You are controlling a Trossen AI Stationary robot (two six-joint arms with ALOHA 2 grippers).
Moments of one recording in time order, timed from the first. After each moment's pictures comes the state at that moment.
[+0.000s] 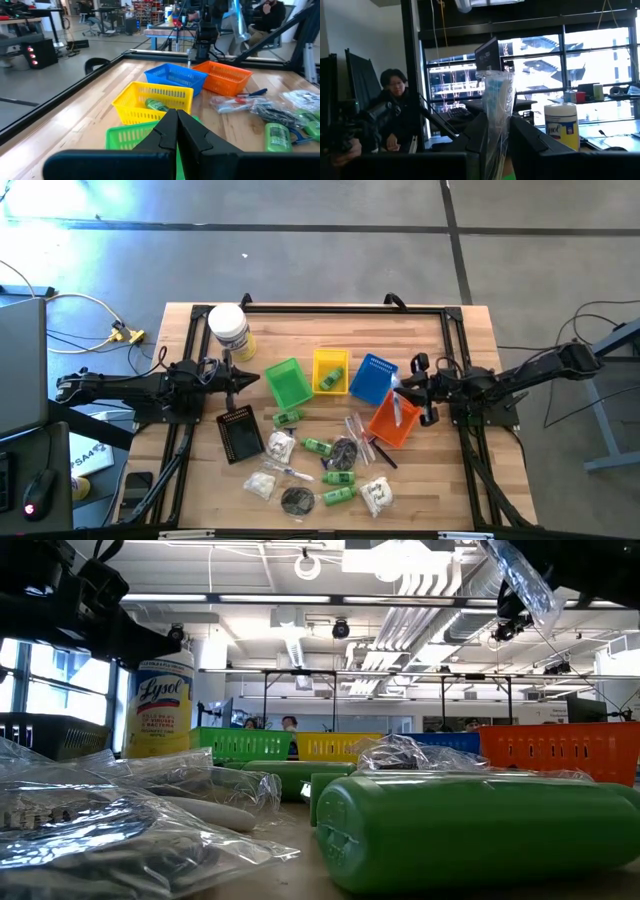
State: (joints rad) left arm 0.08 0.26 0.05 0.18 -0.14 -0.03; right arm 0.20 0.76 0.09 1.04 0.16 0.04
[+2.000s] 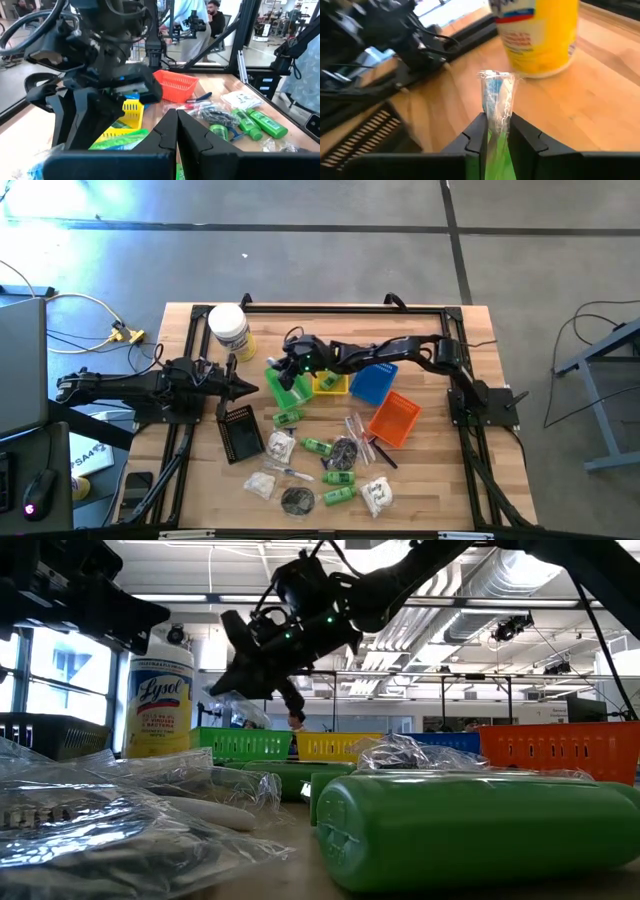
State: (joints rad) left arm 0.08 0.26 0.11 0.15 0.12 -0.03; right arm -0.16 2.19 1.56 0.20 -0.02 0.42
